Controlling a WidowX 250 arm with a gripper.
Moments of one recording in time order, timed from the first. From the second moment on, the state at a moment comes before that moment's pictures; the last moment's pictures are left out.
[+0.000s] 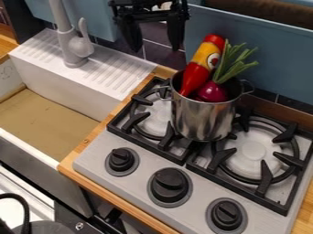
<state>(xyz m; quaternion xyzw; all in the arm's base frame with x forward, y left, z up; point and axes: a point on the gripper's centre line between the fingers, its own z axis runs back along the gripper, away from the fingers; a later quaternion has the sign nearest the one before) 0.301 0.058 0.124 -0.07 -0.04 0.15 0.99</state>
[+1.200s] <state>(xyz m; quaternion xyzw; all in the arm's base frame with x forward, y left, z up) 0.330 0.018 0.104 -0.08 -0.05 0.05 0.99</state>
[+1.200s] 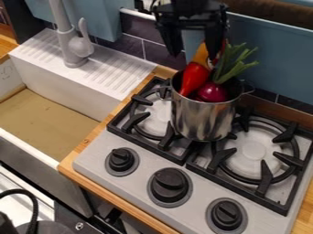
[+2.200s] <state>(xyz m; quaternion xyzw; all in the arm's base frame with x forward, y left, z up) 0.335 0.018 0.086 -0.04 -0.06 0.03 1.00</state>
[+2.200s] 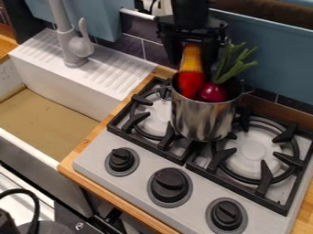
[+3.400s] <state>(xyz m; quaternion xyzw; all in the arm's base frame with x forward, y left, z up) 0.327 0.031 0.121 -0.07 -0.05 0.07 0.99</state>
